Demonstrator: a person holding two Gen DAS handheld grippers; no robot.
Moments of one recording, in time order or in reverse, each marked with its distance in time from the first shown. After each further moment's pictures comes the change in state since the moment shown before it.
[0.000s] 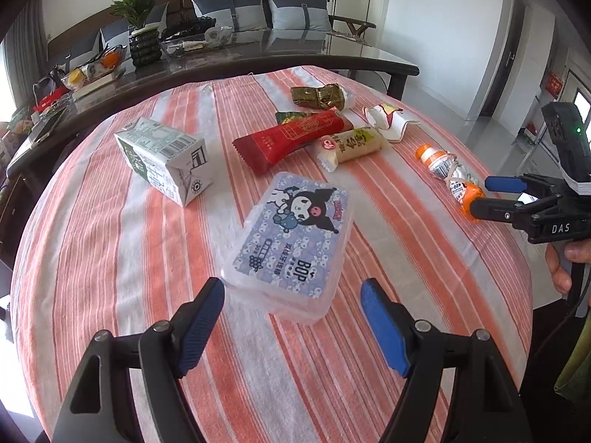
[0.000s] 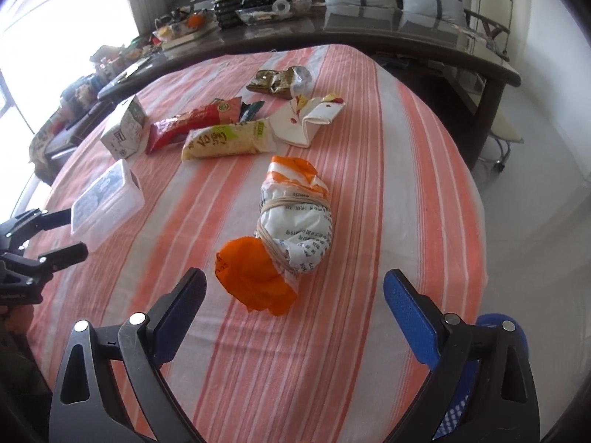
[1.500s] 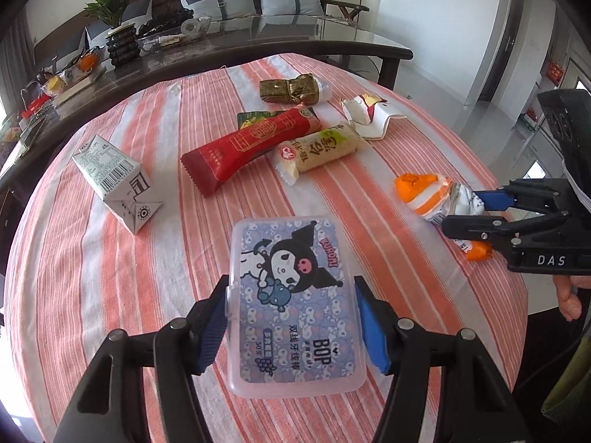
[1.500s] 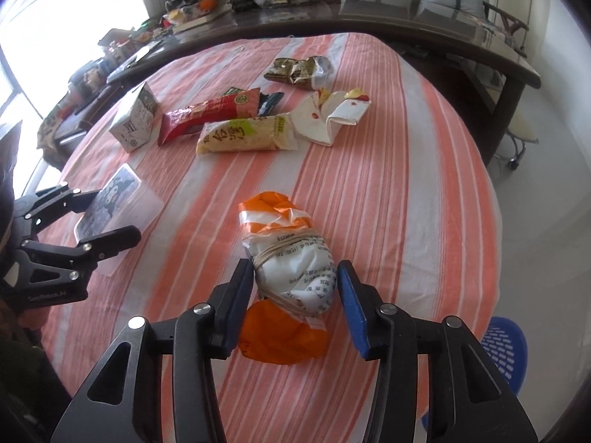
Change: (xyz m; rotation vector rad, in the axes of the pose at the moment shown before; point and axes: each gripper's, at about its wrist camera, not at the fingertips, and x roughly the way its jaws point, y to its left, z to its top) left arm 0.023 -0.034 0.026 0.008 0.069 -0.012; right arm 0.014 0.012 0.017 -0.034 0.096 0.050
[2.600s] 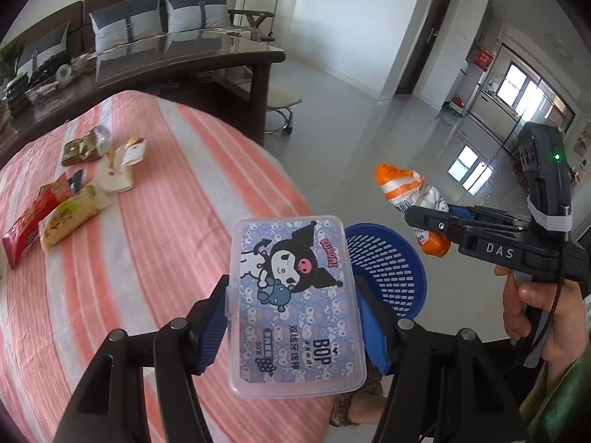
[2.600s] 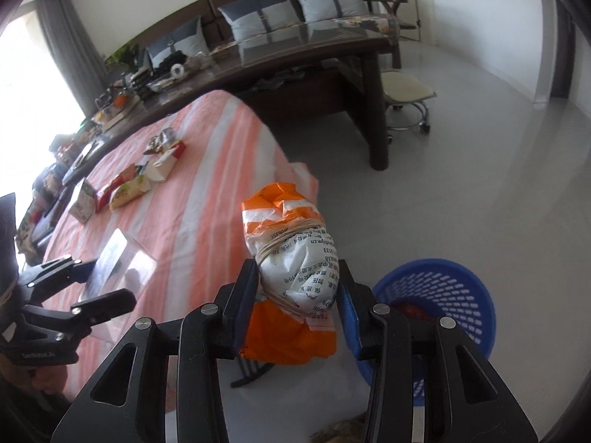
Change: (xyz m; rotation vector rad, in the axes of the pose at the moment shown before) left arm 0.009 -0.214 0.036 0.155 -0.039 -0.283; right arm -0.113 -0.158 -0.114 0.358 -0.224 -0.132
